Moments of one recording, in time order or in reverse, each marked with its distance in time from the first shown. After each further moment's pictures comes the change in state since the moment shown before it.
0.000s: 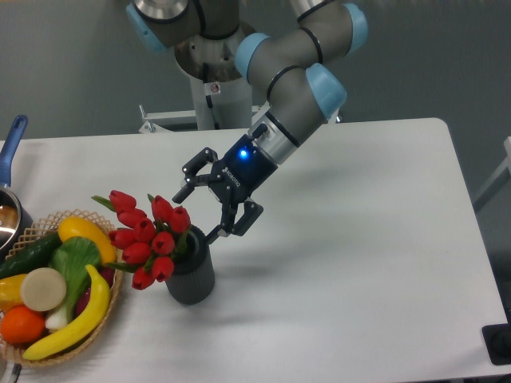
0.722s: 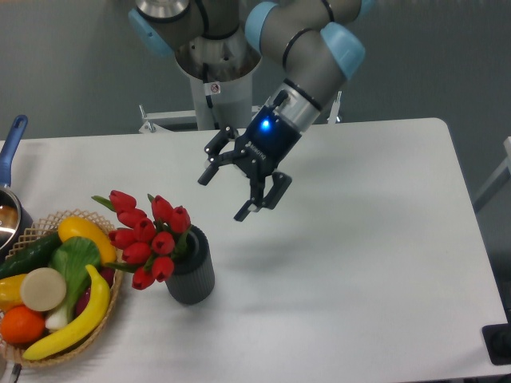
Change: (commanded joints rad) arm 0.060 0.095 -0.051 -0.003 0.043 0.003
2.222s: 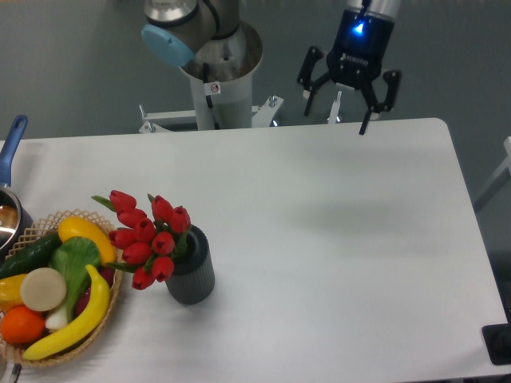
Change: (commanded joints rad) arm 0.334 0.244 0.086 -0.287 0.201 -0.153
